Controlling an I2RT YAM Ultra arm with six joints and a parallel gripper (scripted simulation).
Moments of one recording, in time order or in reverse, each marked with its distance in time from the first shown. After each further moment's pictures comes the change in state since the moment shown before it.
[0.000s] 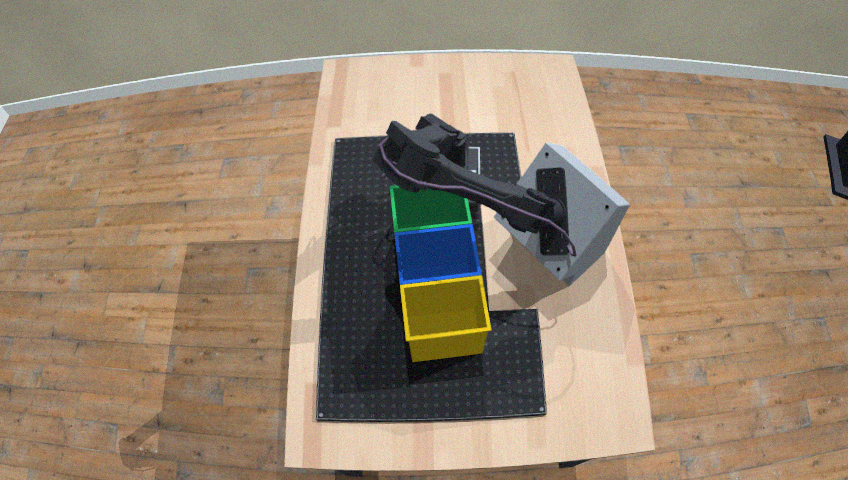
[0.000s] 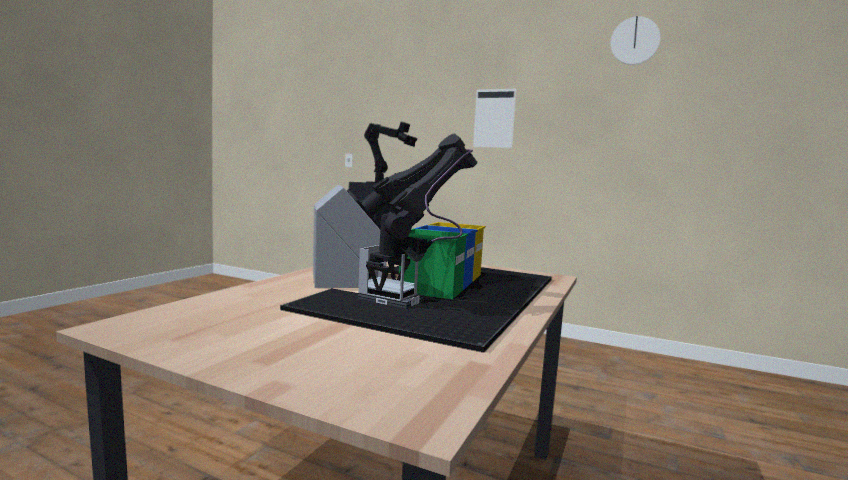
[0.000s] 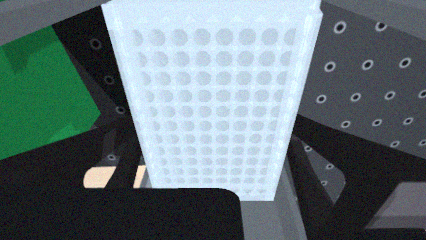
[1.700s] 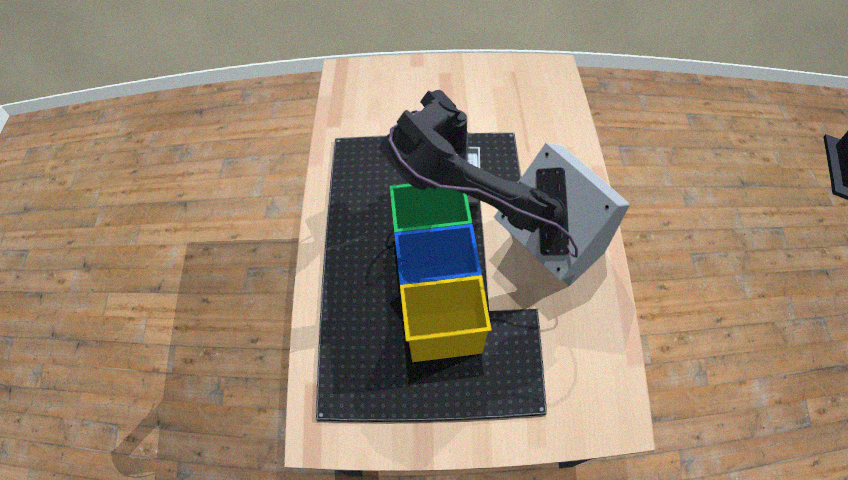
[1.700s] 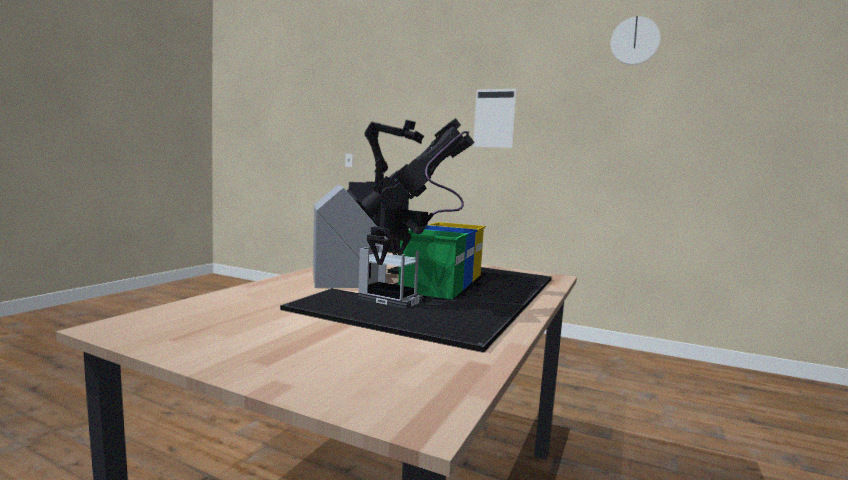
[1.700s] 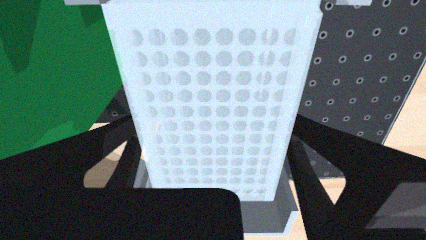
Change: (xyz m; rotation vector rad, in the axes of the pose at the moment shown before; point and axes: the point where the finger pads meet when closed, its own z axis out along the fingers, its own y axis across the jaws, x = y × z) arm 0.001 0.000 -0.073 -0.002 -0.008 0.002
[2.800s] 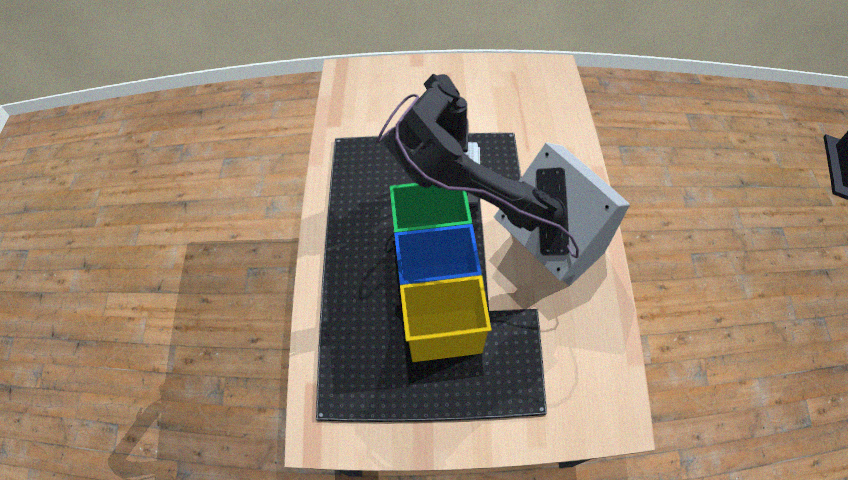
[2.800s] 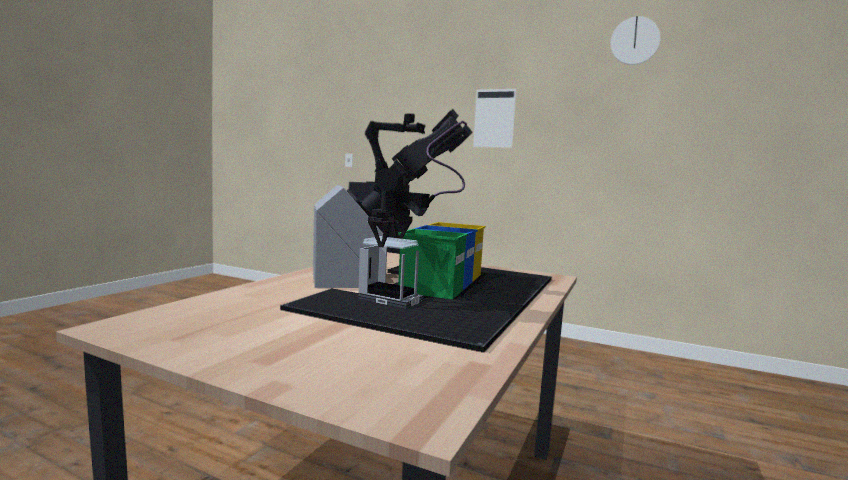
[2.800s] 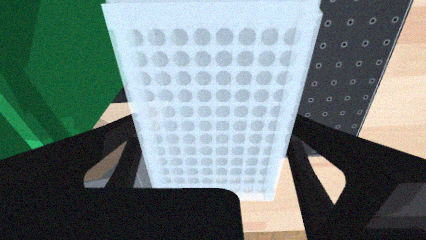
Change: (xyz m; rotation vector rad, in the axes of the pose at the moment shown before) arm -0.001 0.000 -0.049 -0.002 -0.001 0.001
